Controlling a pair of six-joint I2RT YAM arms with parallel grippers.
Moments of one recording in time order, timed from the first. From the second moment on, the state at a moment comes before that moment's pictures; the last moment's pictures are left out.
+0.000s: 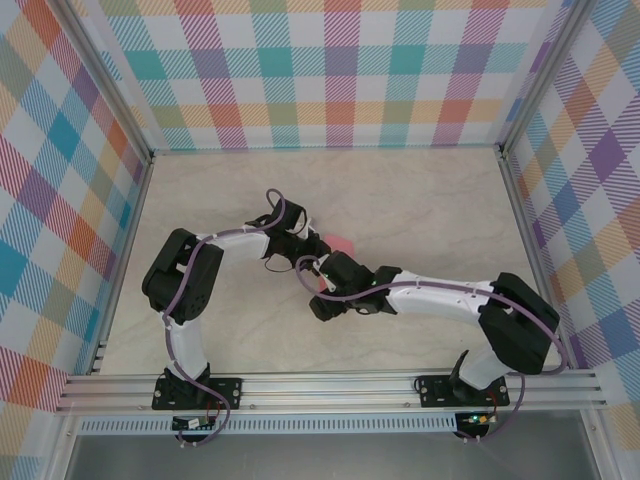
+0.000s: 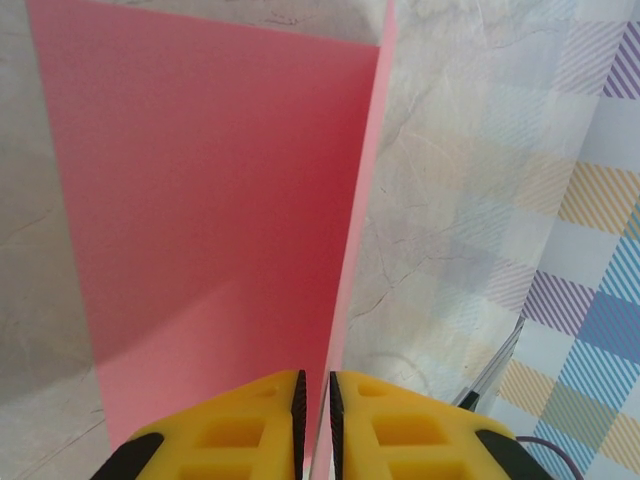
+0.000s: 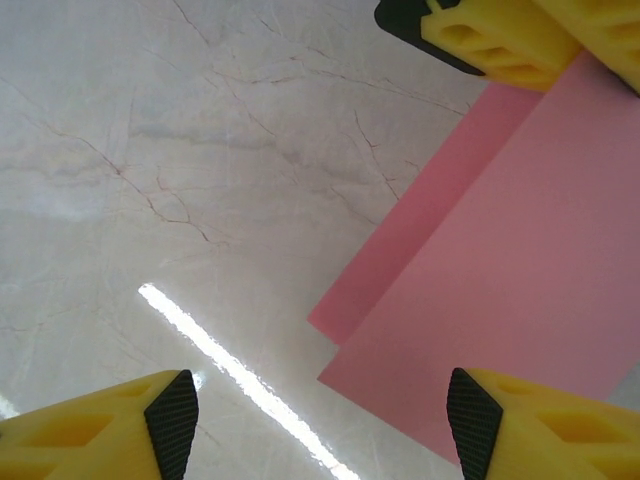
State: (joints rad) left arm -0.51 1.91 1.13 -0.22 0.66 -0.84; right arm 1.01 1.54 0.90 -0.37 0.02 0.31
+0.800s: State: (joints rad) left arm -0.51 1.91 1.13 -0.24 0.66 -0.83; right arm 1.10 1.64 0.96 -0.45 0.39 0.32
